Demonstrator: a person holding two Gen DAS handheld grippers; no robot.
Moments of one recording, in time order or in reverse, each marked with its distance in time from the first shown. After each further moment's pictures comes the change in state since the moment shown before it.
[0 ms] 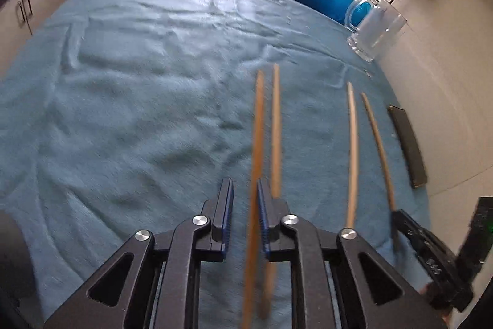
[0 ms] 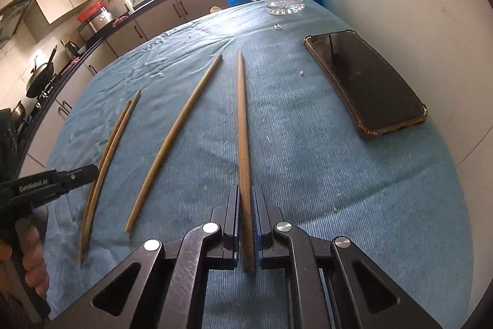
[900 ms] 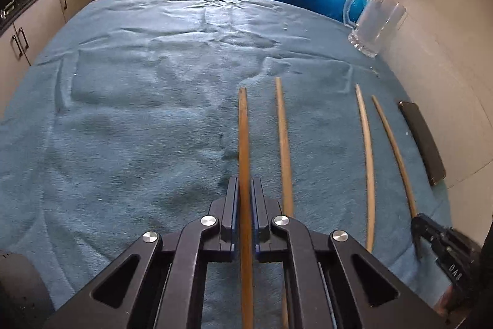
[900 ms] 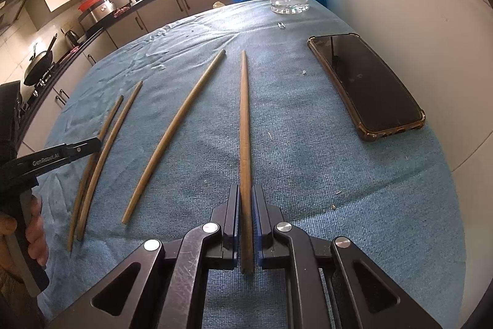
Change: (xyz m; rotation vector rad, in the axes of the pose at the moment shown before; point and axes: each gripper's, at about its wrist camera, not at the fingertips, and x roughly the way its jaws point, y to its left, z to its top) left arm 0.011 -0.006 0.021 0.101 -0.018 0.030; right arm 0.002 0.007 0.004 -0.052 0.043 -0.038
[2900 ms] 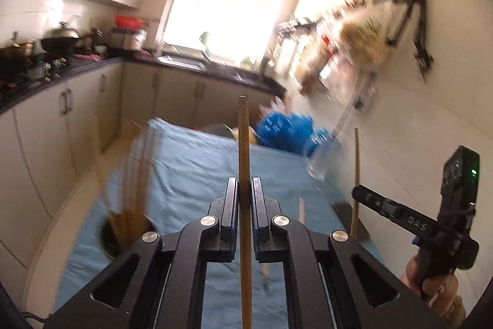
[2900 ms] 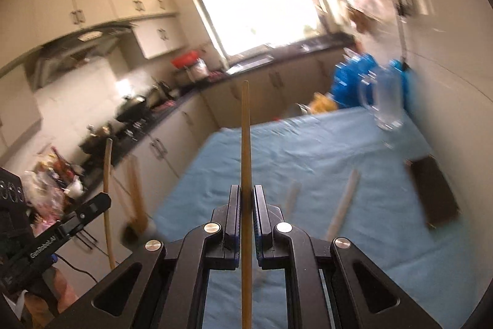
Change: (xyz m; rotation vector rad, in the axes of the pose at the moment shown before) left arm -0.281 0.064 -0.078 -0.097 -0.637 -0.059; right arm -0.154 0.164 0.031 -0.134 -0.412 0.399
